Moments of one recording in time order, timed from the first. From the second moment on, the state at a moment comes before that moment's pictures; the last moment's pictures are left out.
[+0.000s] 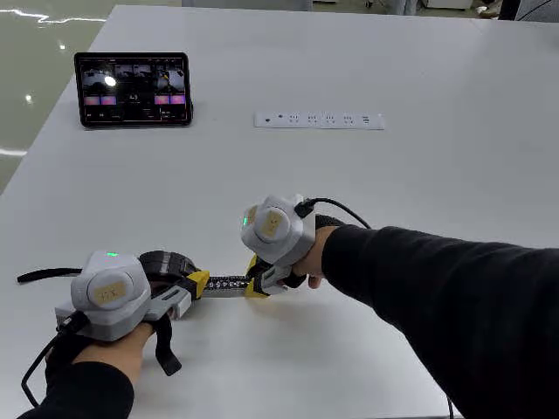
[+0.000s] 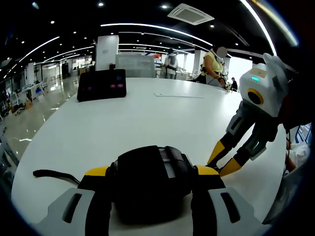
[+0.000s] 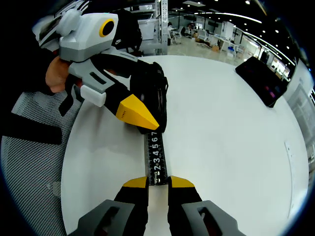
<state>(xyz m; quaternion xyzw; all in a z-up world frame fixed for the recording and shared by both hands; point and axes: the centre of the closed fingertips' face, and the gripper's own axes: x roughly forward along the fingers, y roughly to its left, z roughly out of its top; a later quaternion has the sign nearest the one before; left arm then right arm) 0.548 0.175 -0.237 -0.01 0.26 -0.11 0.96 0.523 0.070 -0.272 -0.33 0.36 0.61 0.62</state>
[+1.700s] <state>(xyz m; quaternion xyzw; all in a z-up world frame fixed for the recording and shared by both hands) 0.547 0.177 -0.235 -0.03 0.26 -0.11 0.96 0.522 0.109 -0.271 -0.29 0.34 0.61 0.65</state>
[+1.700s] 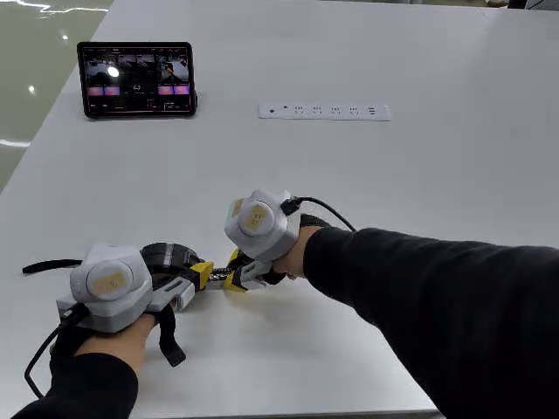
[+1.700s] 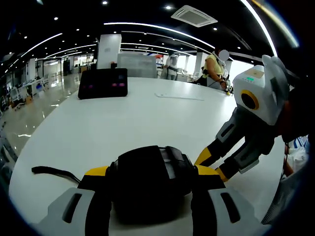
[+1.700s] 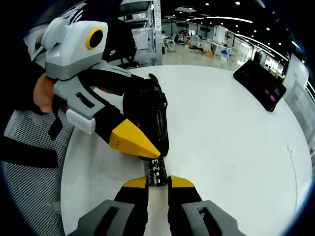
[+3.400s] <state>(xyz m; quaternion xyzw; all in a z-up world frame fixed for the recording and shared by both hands) 0.548 0.177 -0.233 -0.01 0.26 -0.11 0.96 0.522 0.128 -0.270 -0.27 0.33 0.62 0.66</state>
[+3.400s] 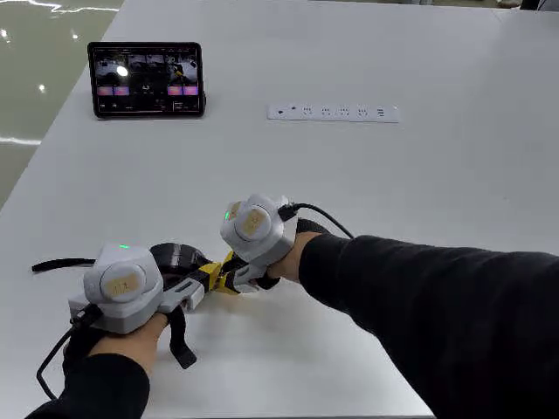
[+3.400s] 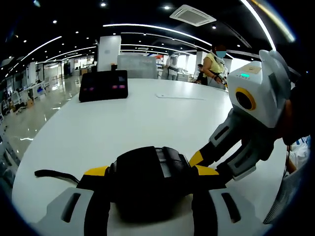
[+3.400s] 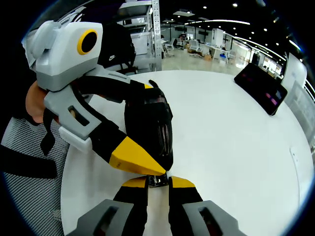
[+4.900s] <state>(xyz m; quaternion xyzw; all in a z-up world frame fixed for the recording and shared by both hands) 0.525 0.161 -0.213 0.00 0.29 -0.22 0.93 0.514 0.041 -0.244 -0.23 0.31 0.55 0.74</state>
